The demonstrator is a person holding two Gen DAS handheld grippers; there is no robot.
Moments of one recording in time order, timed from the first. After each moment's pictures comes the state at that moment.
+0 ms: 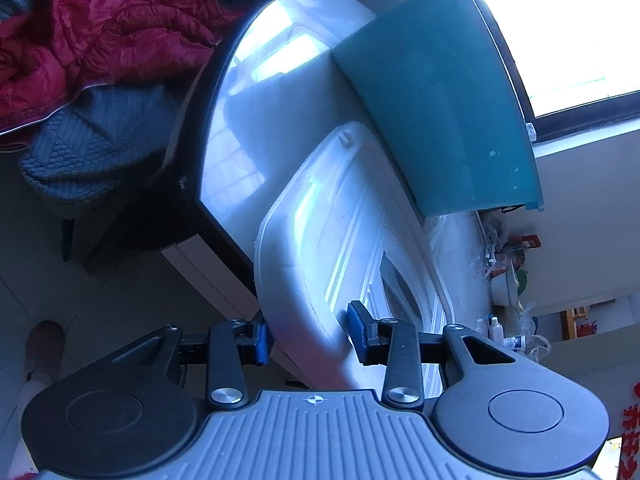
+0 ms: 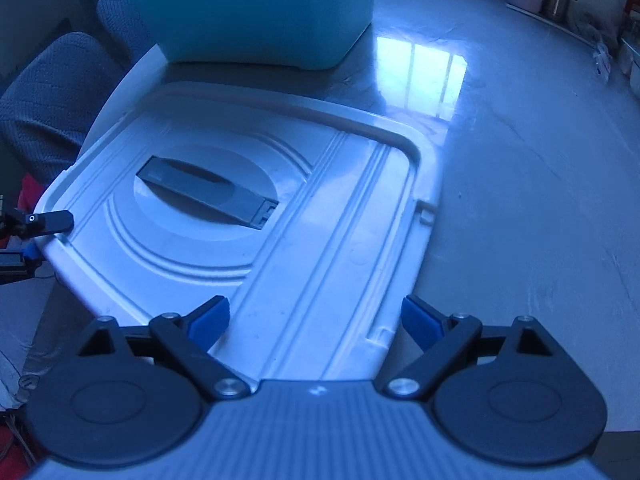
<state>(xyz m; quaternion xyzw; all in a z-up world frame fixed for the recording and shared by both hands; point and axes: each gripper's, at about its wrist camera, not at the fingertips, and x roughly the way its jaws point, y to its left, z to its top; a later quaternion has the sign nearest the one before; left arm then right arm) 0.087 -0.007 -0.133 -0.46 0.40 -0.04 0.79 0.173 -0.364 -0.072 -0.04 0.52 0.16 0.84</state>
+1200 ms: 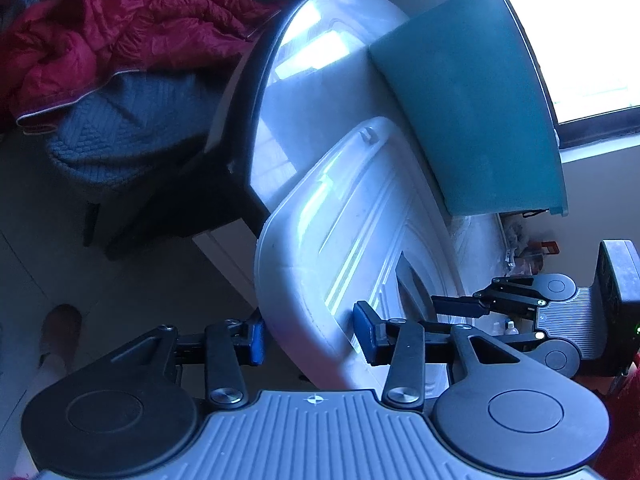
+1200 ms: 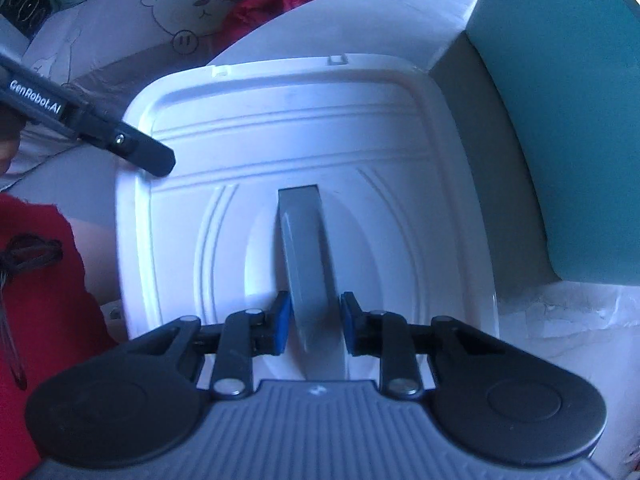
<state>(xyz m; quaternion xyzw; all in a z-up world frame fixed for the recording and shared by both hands) 0.079 -0.004 -0.142 -0.46 0.42 -0.01 0.78 0.245 -0.194 -0.060 -0.40 0.51 0.43 0.62</state>
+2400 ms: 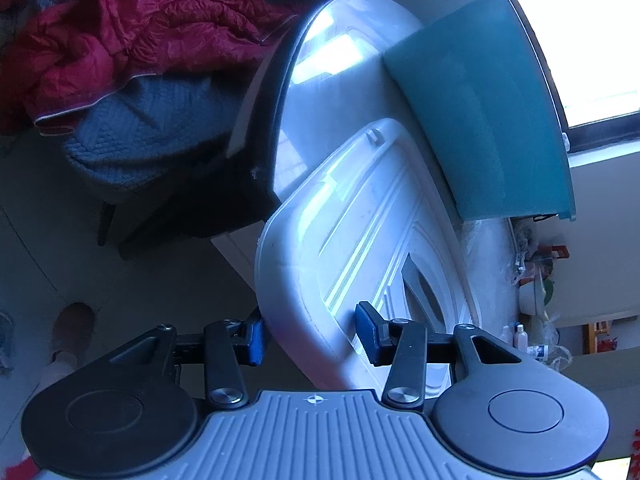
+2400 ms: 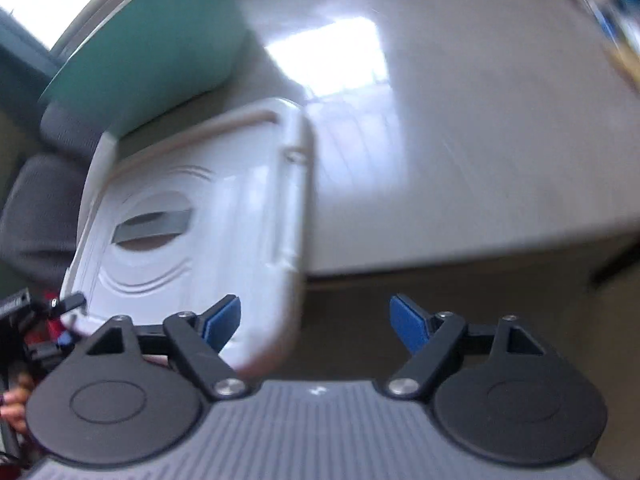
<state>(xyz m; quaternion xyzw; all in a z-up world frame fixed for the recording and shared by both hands) 0.071 -0.001 -0.139 -0.46 0.42 0.01 0.78 0.103 -0.426 -0.095 0.22 0.52 0.07 0.83</state>
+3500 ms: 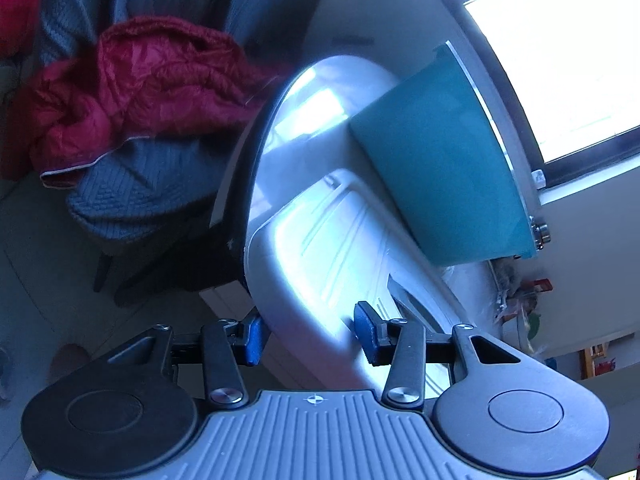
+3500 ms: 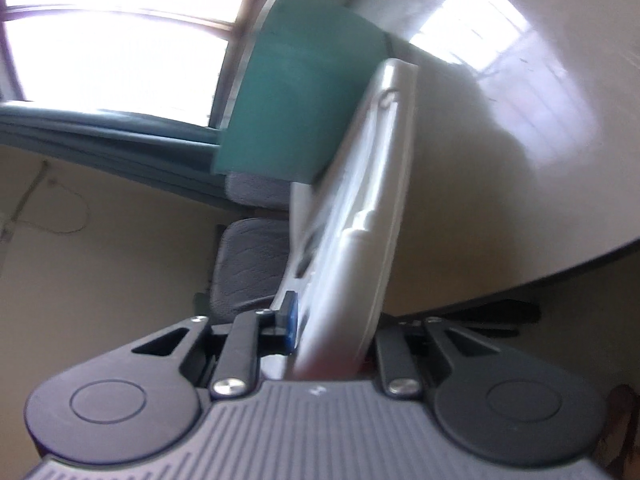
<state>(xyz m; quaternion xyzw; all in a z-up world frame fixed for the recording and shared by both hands) 0.055 0.008 -0.087 -0.45 0.35 0.03 0.82 0.142 -0.372 -0.090 0.45 0.41 0.30 0.73</state>
